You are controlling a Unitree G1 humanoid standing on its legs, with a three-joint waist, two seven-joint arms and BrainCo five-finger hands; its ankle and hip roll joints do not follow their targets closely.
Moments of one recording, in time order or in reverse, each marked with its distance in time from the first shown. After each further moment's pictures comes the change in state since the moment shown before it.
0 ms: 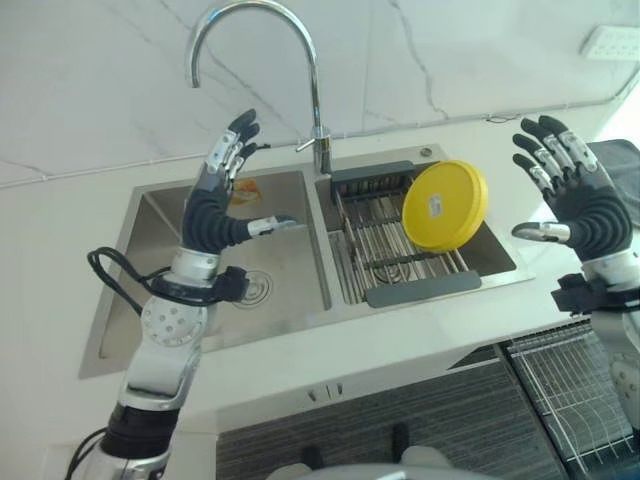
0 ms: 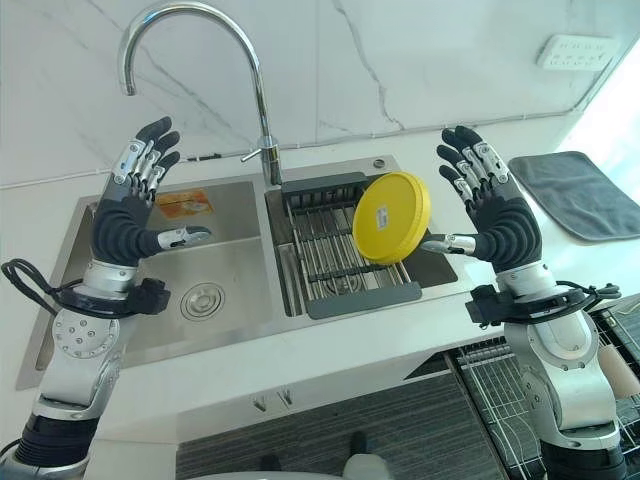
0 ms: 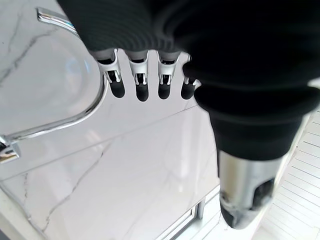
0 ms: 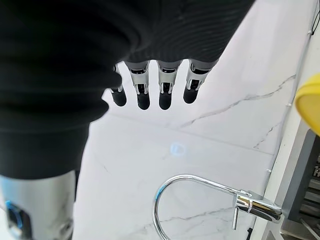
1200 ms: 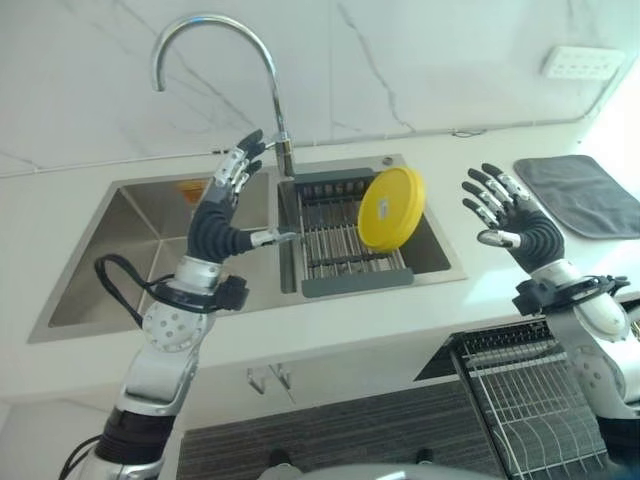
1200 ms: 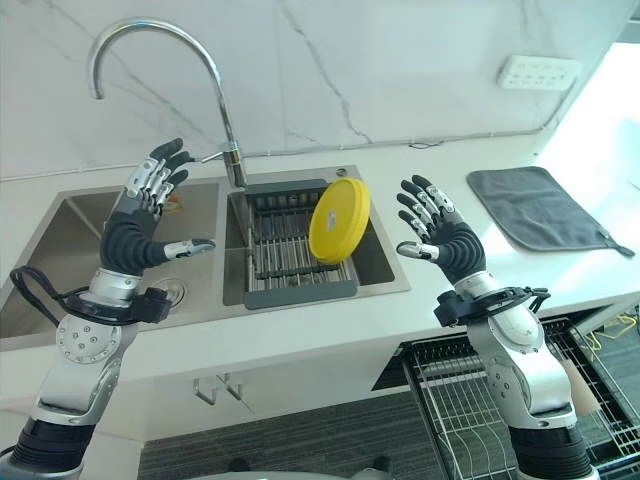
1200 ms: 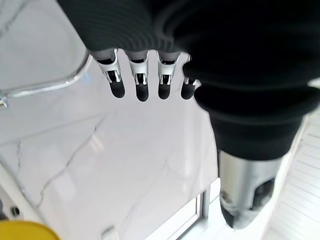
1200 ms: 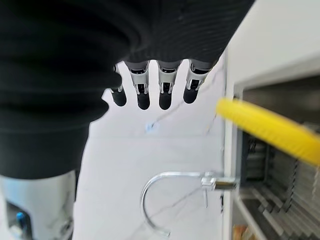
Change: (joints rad) left arm 0.039 0.013 -0.020 0.040 -0.023 -0.029 -0.011; right arm -0.057 0.092 0.141 0.162 0.176 0.150 0.040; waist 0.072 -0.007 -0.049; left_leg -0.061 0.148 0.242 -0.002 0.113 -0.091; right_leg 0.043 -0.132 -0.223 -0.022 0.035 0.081
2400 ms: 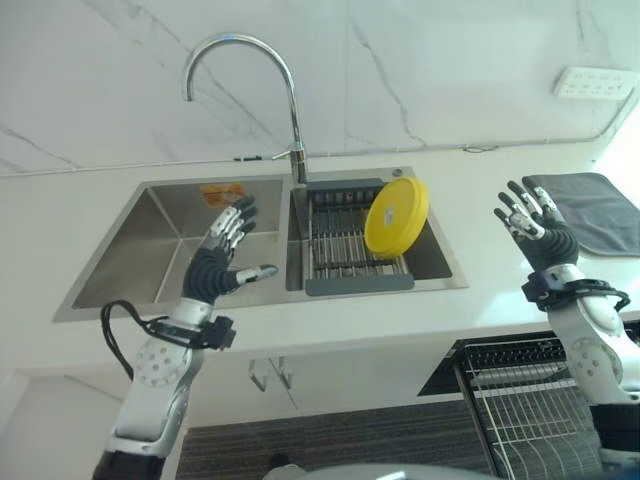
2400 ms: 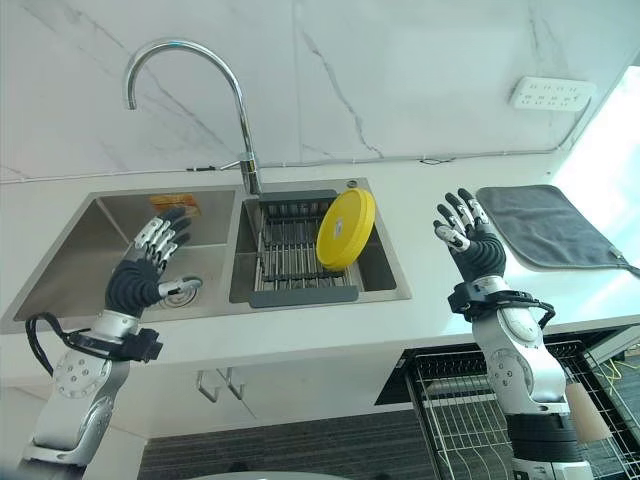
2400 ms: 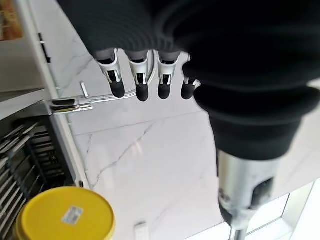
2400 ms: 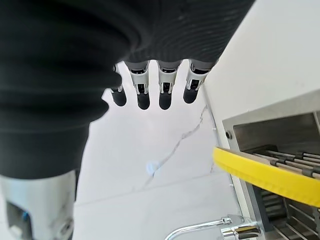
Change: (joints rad) left arm 0.234 -0.034 0.015 0.088 -0.216 -0.014 -0.186; right arm -0.041 0.012 -0.036 0.283 0.121 -0.037 -0.170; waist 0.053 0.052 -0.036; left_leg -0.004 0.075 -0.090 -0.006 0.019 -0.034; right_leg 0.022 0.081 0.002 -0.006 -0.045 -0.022
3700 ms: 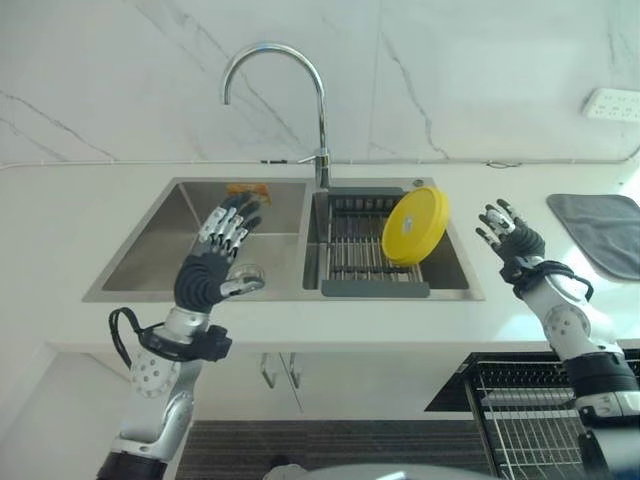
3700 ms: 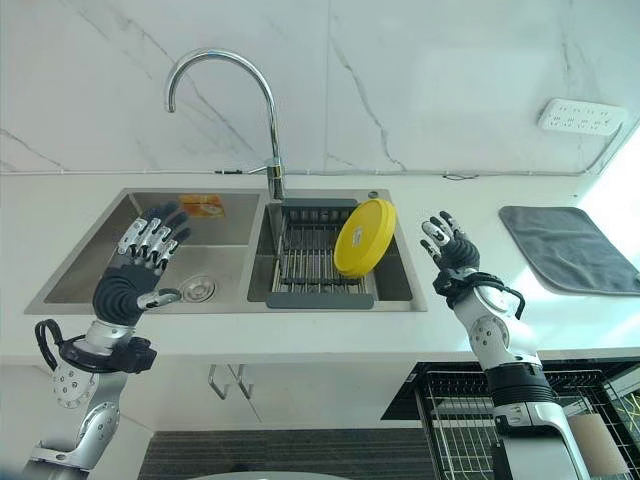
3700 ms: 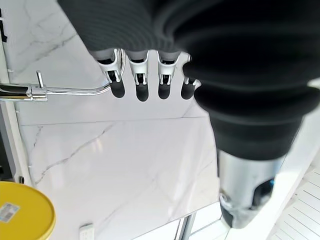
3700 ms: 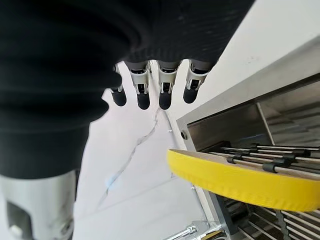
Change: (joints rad) left arm -0.032 0.019 -0.036 0.083 -0.158 -0.219 -0.068; right arm -0.240 -0.014 0.100 0.385 0.078 0.105 -0.044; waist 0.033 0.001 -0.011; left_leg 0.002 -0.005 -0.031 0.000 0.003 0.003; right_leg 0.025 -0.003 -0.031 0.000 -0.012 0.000
